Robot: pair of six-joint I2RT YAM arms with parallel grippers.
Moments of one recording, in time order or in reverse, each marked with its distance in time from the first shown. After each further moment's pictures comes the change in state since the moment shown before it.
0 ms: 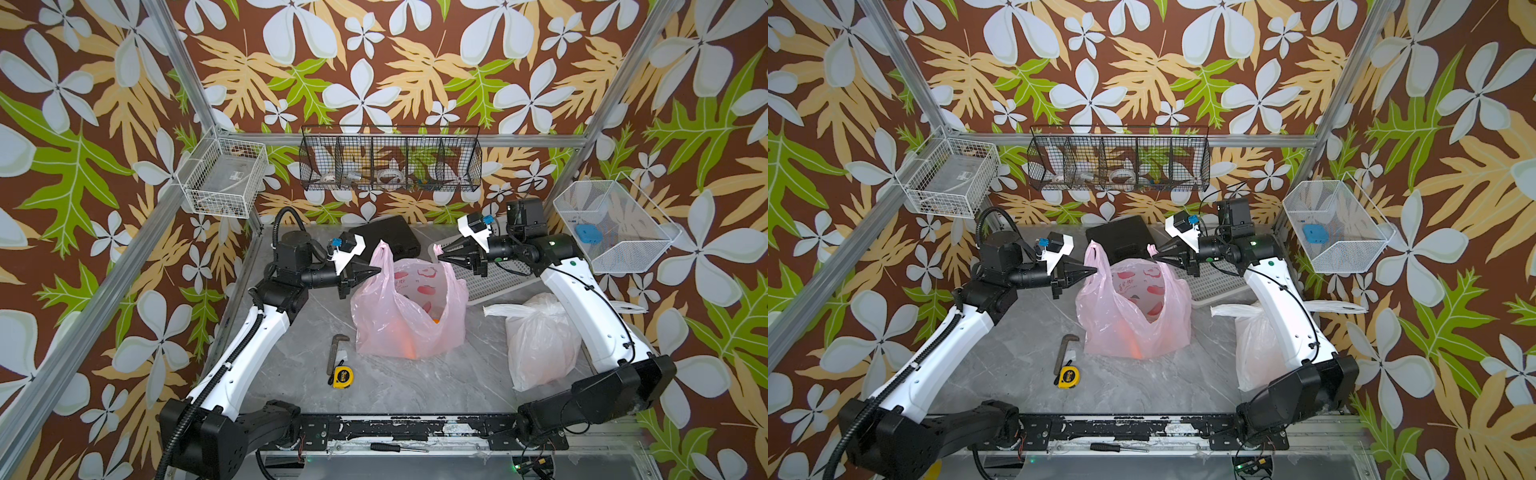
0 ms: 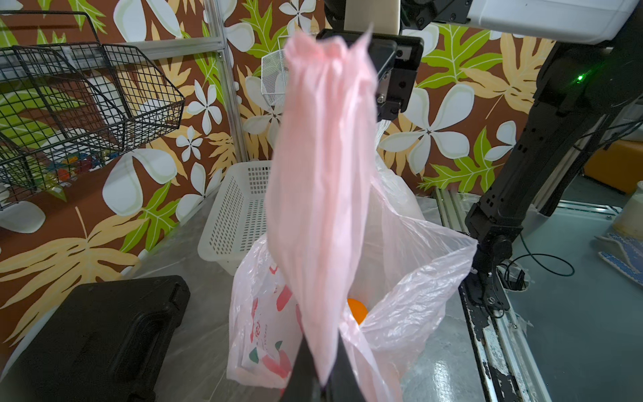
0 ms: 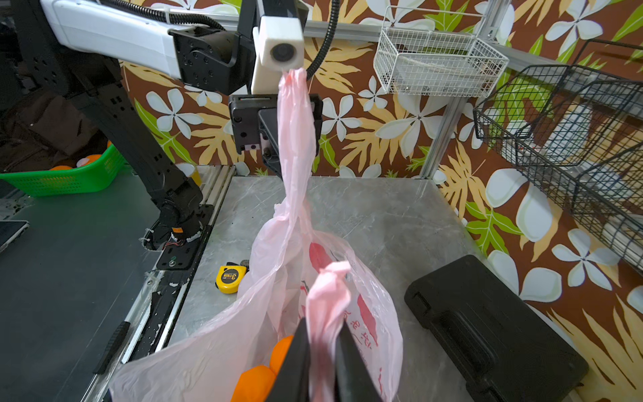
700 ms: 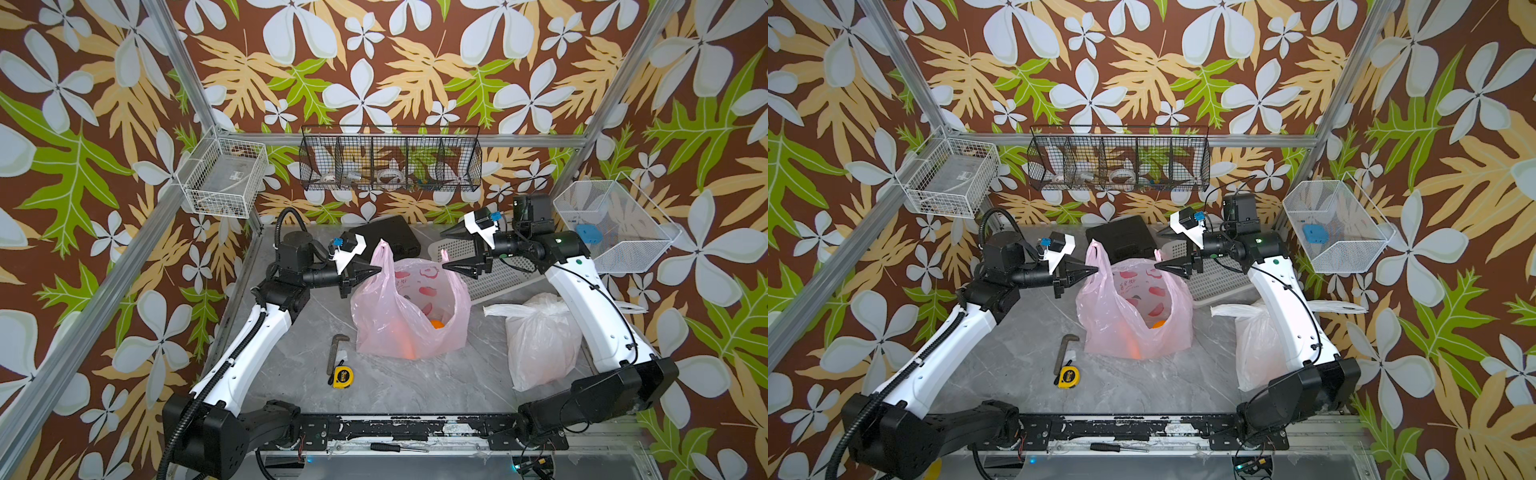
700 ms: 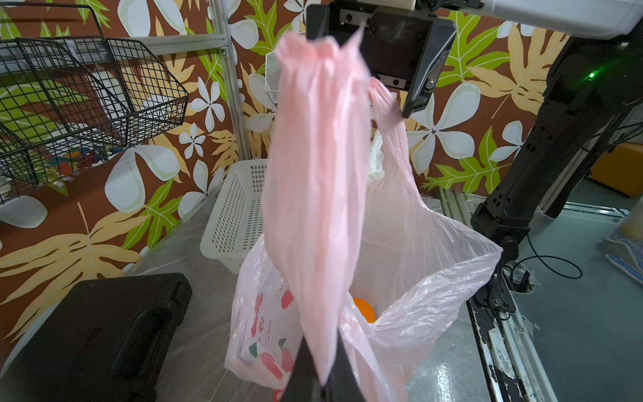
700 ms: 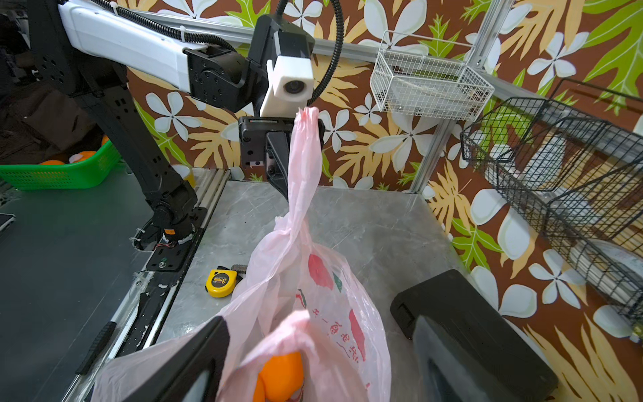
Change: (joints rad) left arm 0.000 0.033 -0.013 0.031 -0.026 0.004; right arm -0.022 0.053 0.046 -0.067 -0.059 -0.109
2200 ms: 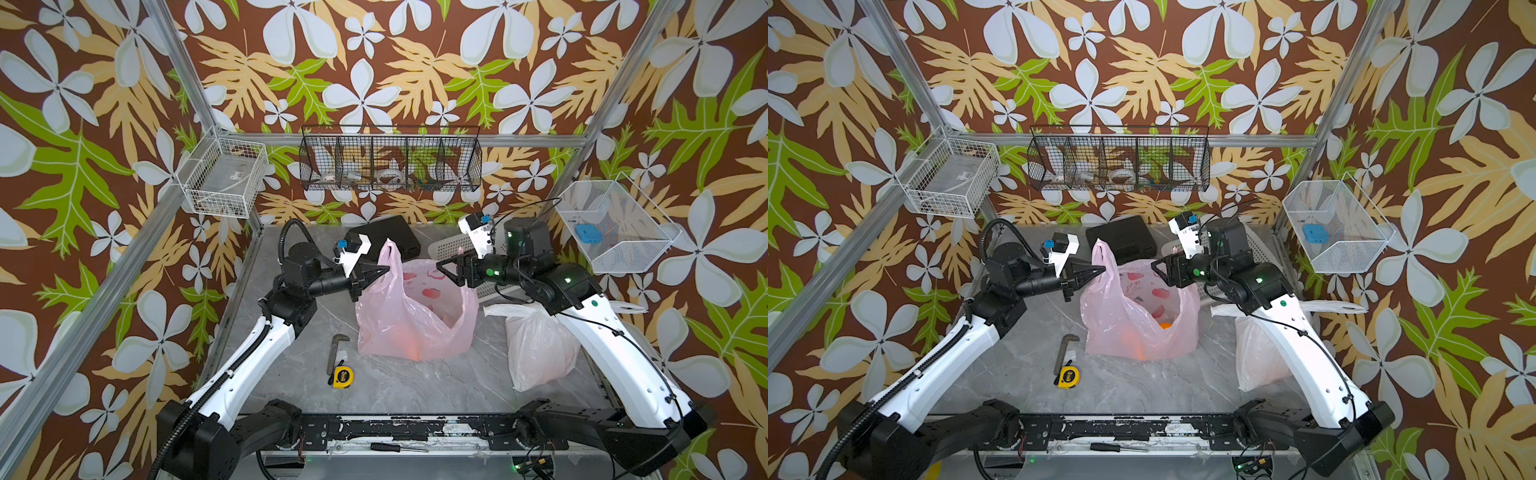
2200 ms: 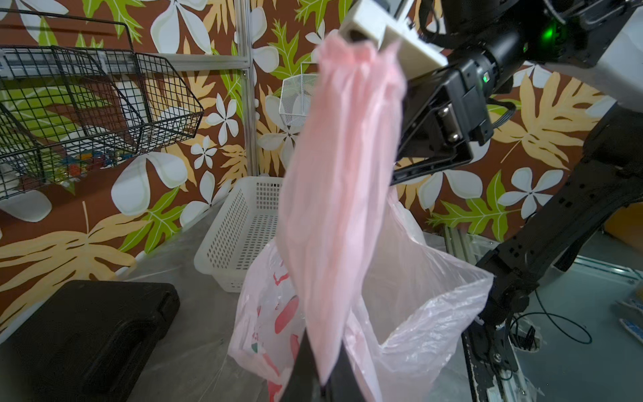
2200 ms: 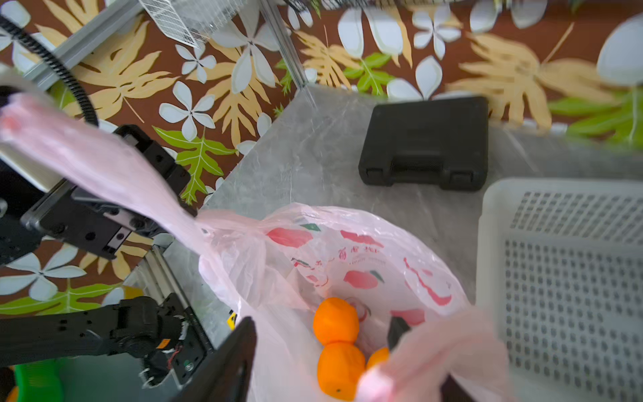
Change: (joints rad) left arm -0.077 -0.050 -0.078 0.202 -0.120 -0.218; right arm 0.243 -0.295 -0.187 0.117 0.810 0.897
